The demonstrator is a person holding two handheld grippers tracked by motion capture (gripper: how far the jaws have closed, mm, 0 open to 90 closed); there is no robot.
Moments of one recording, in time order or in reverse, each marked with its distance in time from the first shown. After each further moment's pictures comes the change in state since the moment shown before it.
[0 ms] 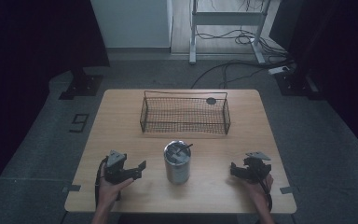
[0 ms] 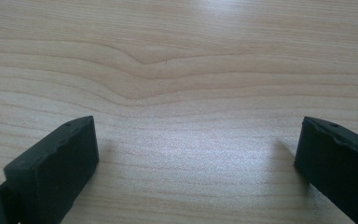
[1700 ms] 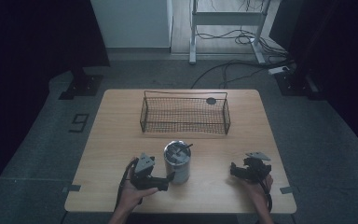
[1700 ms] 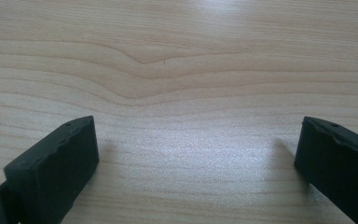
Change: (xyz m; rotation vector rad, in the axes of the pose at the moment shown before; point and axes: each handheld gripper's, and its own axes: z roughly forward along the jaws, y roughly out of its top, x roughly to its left) left arm -0.084 0.016 0.014 0.023 -0.210 0.165; right arm 0.001 -0.001 0.000 0.000 -0.009 0.006
